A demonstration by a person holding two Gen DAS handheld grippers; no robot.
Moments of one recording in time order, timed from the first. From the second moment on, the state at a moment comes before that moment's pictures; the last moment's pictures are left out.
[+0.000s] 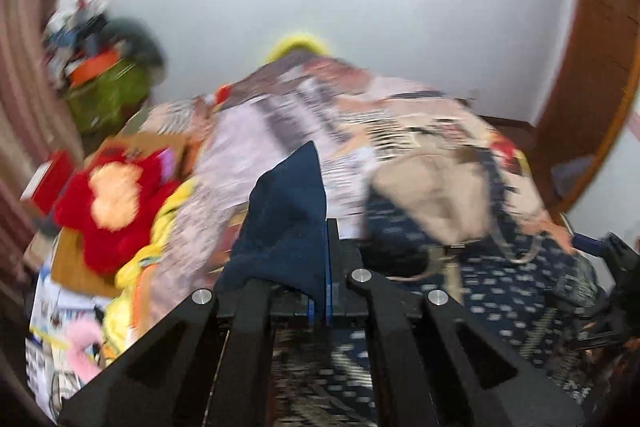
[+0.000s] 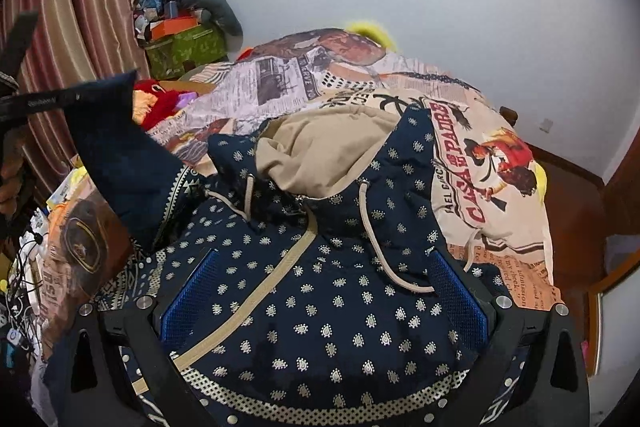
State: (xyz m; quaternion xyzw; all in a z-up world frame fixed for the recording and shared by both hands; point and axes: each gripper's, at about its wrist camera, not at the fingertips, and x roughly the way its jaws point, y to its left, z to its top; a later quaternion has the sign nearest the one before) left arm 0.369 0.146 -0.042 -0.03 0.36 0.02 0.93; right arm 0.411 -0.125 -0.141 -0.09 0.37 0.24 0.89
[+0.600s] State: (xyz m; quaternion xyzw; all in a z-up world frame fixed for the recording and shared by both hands) left arm 0.363 -0.052 -0.170 0.08 0.48 -0.15 0.86; right arm 0.387 -0.179 -0.156 -0.10 0.40 0.23 0.88
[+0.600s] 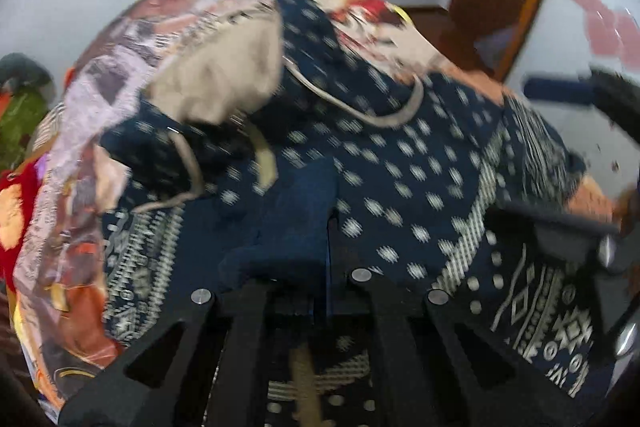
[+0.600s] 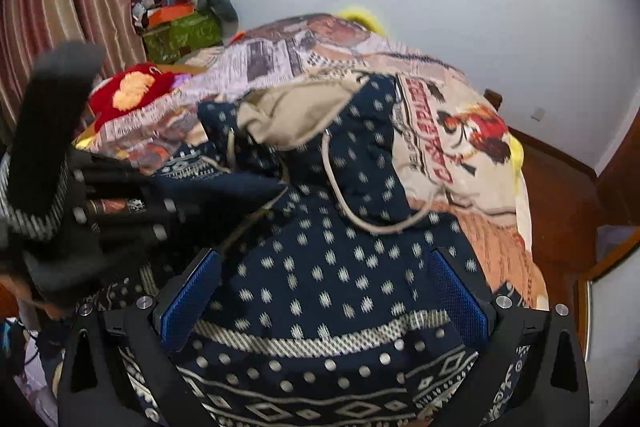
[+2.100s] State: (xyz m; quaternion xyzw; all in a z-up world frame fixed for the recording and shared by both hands) left arm 0.349 0.159 -0.264 0.02 0.55 0.01 0.84; right arm 0.417 -0.015 -0.232 -0.22 0.50 0.27 0.79
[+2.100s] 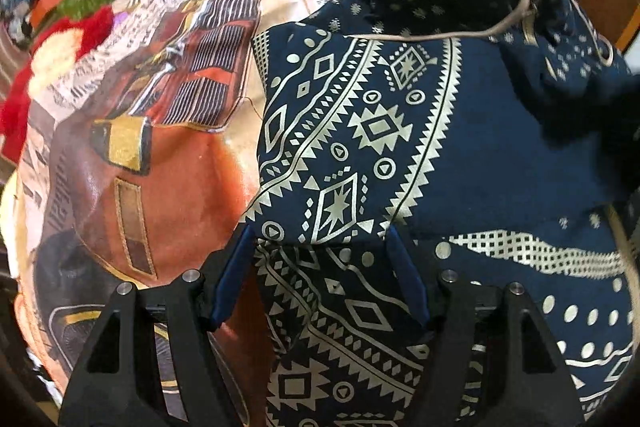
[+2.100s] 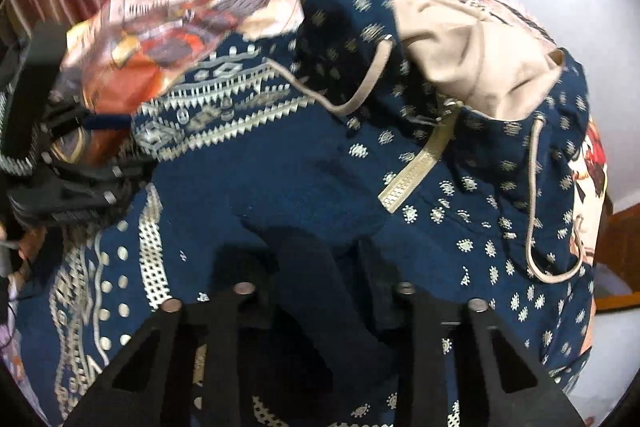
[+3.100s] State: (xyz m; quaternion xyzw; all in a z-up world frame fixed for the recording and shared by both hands) left arm 0.347 0.150 -0.212 0.02 0.53 0.01 0.85; right arm 0.418 -0.204 -0.210 -0.01 0.57 0.19 0.80
